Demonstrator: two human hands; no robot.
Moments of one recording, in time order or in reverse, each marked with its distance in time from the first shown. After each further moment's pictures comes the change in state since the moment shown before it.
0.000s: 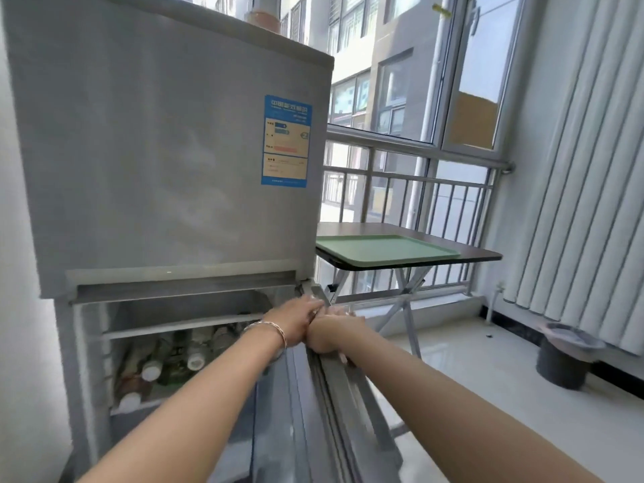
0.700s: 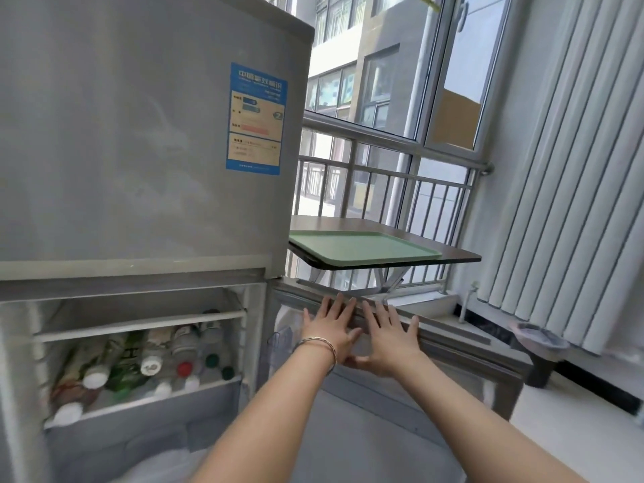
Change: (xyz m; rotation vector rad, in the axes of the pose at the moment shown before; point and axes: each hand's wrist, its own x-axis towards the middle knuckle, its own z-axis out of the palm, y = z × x) left_hand 0.077 0.079 0.077 0.054 0.045 -0.007; right_hand 0.042 0.153 0.052 -0.026 0.291 0.079
